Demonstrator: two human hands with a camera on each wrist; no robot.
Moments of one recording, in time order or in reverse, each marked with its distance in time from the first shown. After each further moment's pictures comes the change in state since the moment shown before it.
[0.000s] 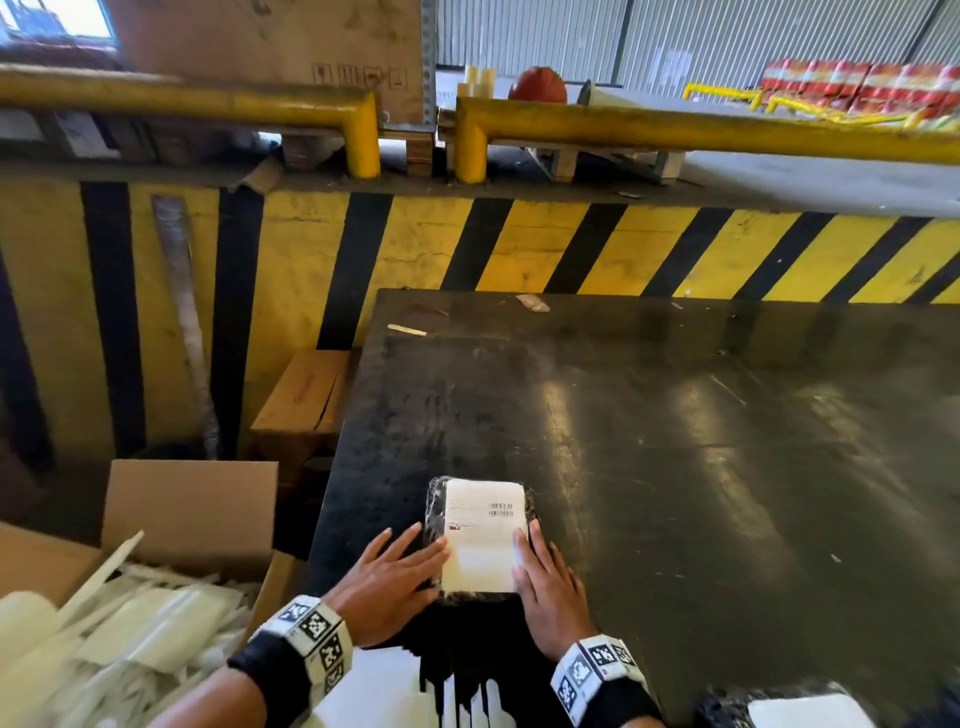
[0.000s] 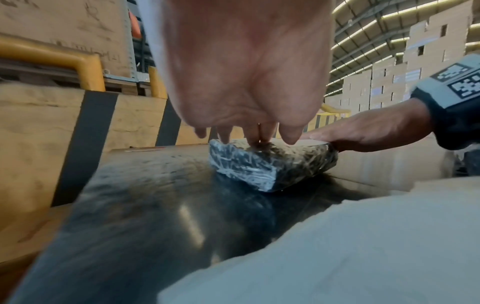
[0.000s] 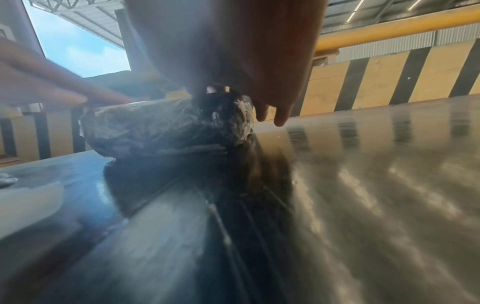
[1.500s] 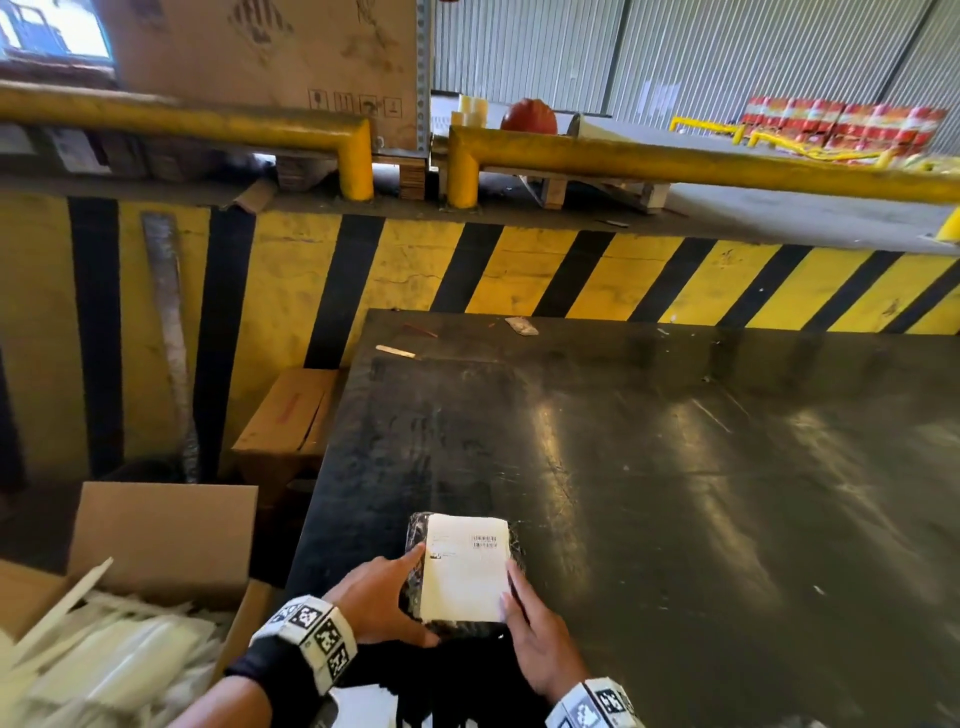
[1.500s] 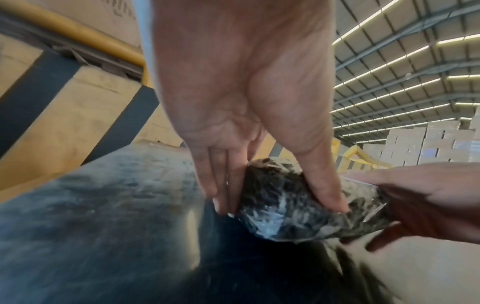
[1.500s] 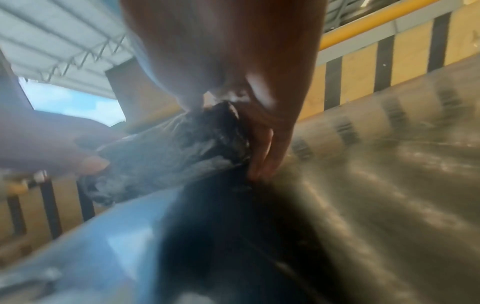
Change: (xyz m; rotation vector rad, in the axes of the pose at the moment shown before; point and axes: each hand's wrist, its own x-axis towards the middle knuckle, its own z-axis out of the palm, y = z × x) left_hand 0.030 -0.007 -0.022 -0.410 -0.076 -0.245; right_hand -0.017 -0.014 -0.026 0.482 -0.087 0.136
